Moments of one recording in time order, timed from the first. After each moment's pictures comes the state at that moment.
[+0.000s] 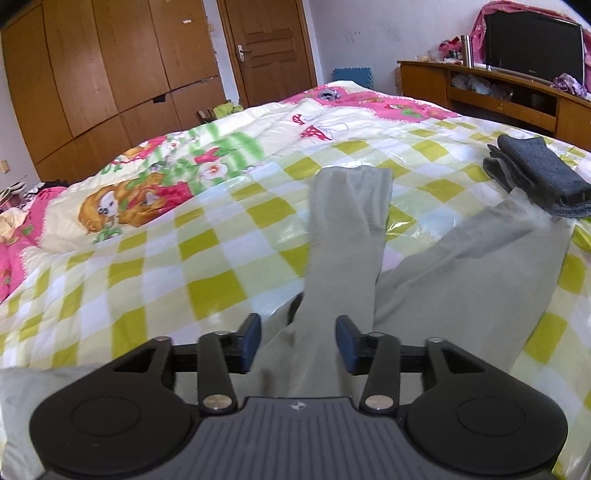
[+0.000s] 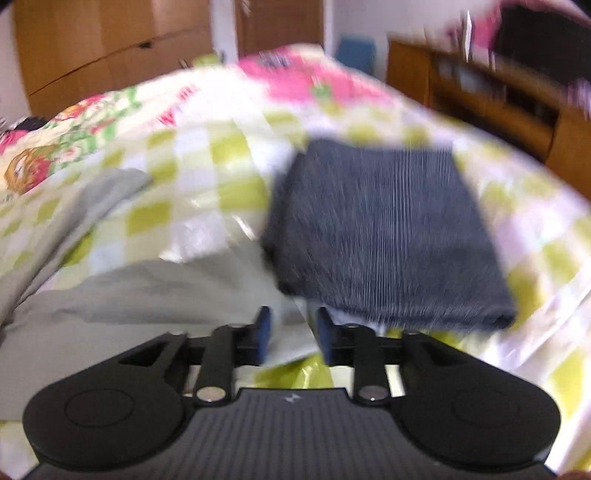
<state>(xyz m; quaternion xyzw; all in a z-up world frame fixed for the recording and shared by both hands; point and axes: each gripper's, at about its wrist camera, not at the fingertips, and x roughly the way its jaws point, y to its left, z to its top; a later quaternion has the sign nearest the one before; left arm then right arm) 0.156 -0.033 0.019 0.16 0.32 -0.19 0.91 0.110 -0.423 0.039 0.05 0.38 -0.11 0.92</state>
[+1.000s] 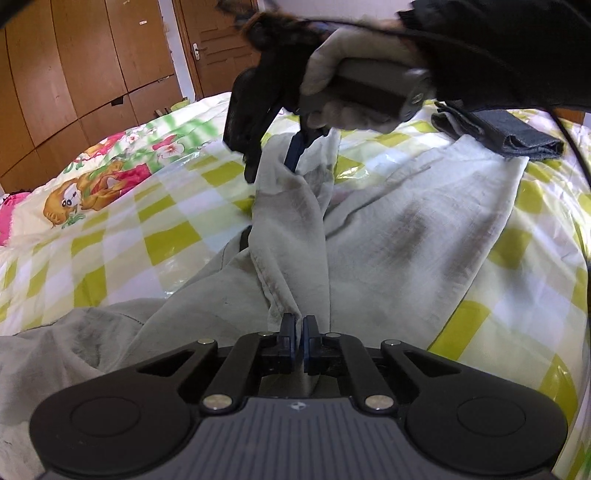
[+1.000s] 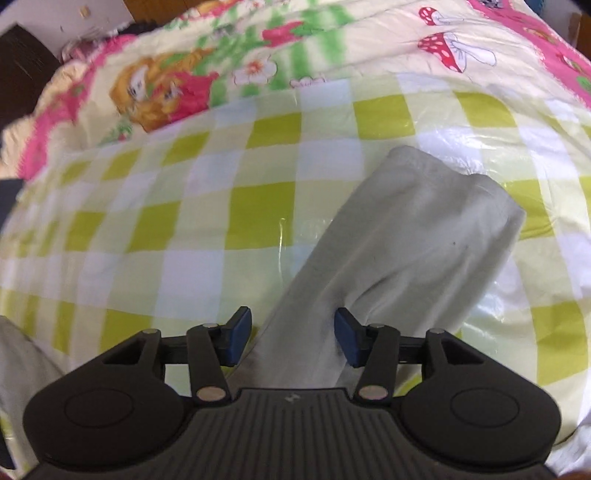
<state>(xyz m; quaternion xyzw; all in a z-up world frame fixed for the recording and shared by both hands) 0.120 -0.028 -0.022 0.18 0.33 -0.26 0.89 0.384 -0.202 0.000 0.05 0.55 0.07 0.83</state>
